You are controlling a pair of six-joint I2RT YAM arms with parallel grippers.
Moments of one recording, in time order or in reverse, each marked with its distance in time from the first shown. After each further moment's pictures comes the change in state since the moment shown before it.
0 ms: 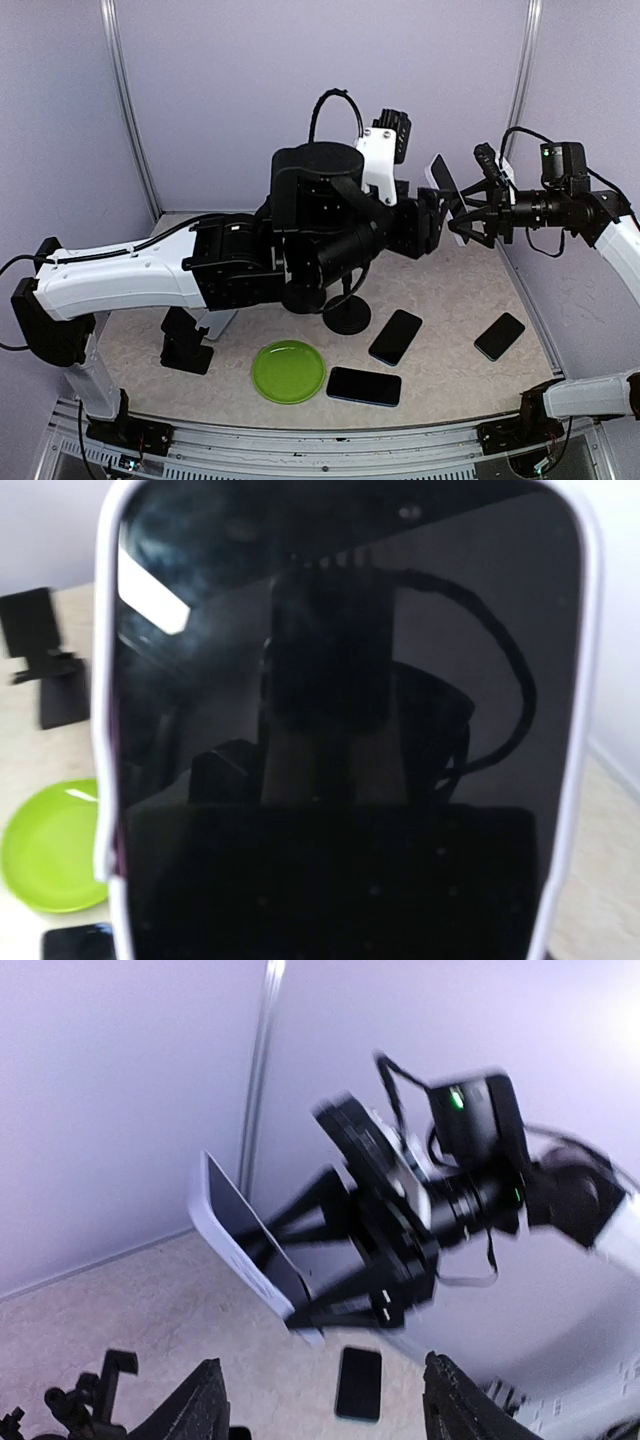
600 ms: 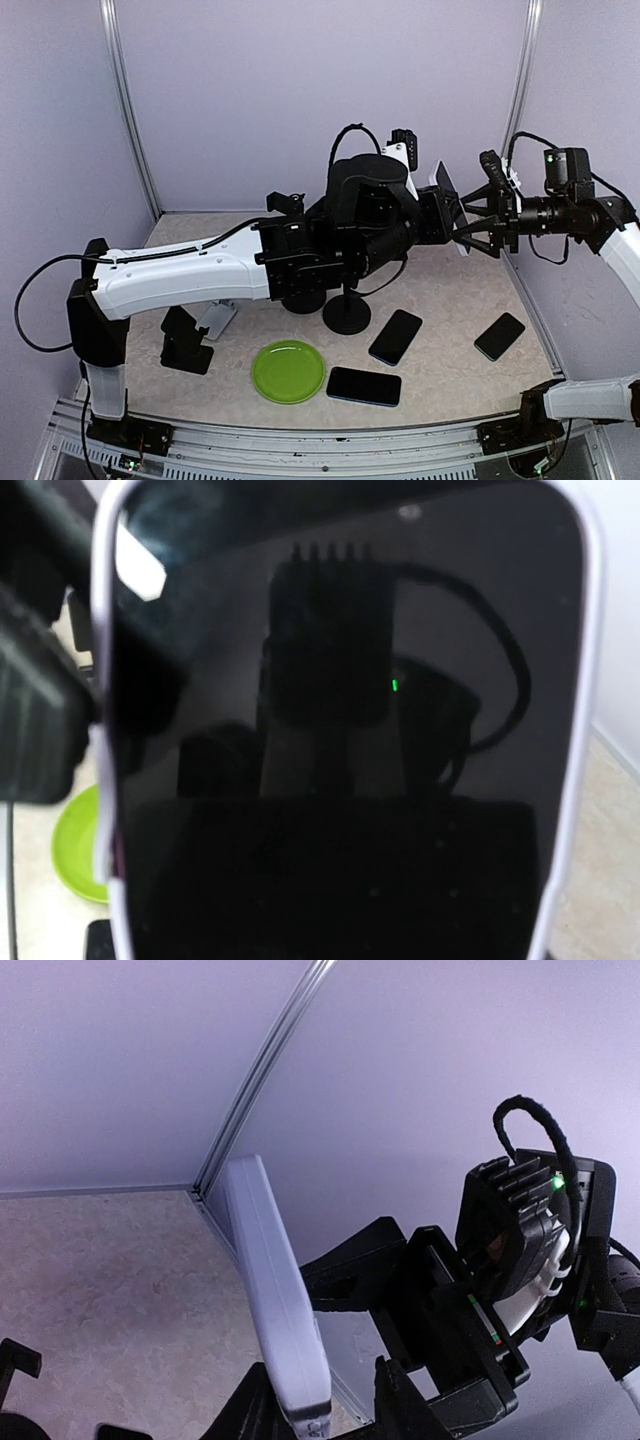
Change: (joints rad) left arm 0.118 0.225 0.219 0.041 0.080 -0.348; right arm 0.001 -0.043 -0.027 -0.048 -0.129 -0.064
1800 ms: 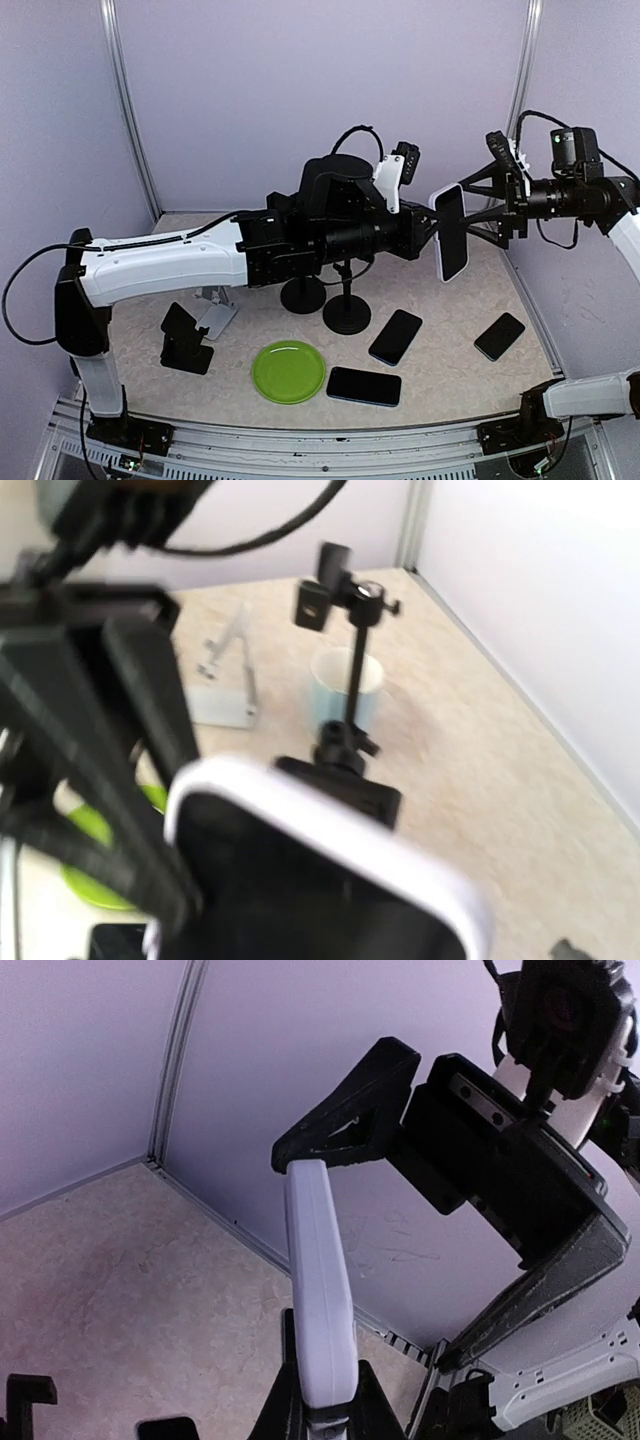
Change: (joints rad) left arm 0.102 -0.082 -0.184 0.031 0.359 0.151; right arm 0.006 0.050 0.163 -0.126 -0.003 -0.064
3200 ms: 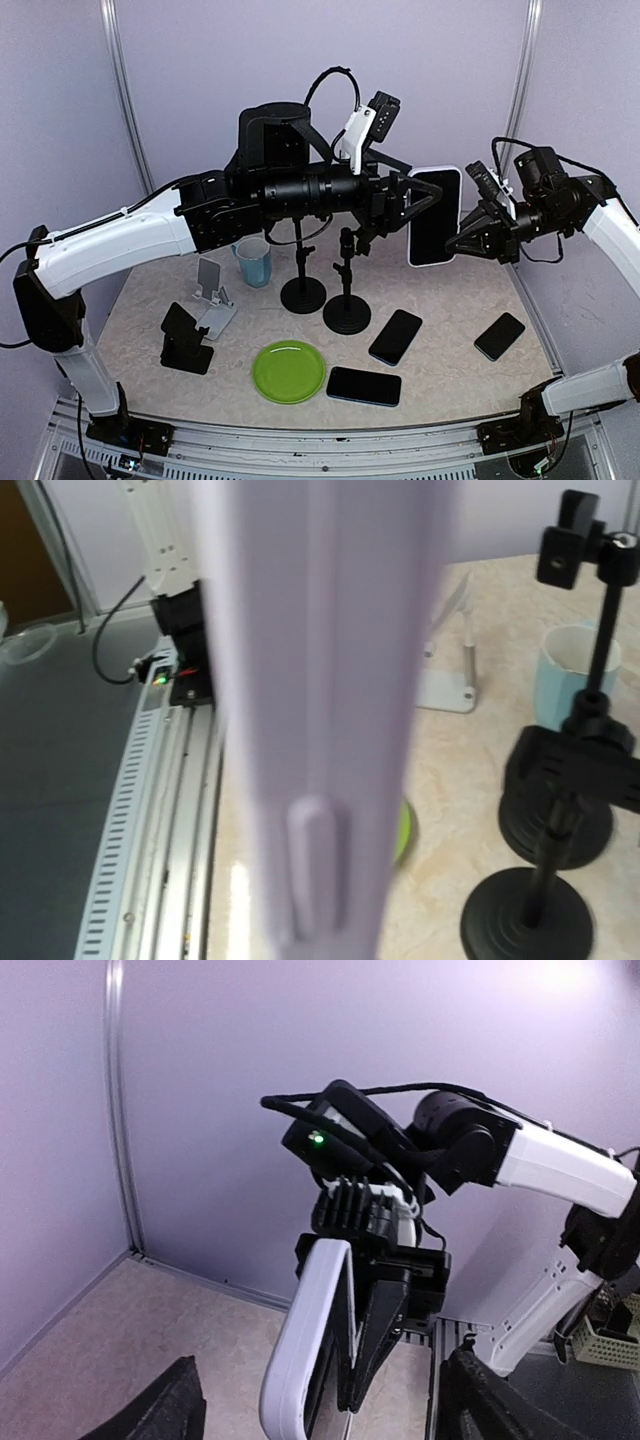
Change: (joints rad) left arm 0.078 -0.176 -0.008 -0.086 0.323 0.326; right arm 0.061 0.098 -0.043 -0.232 -0.254 -0.167
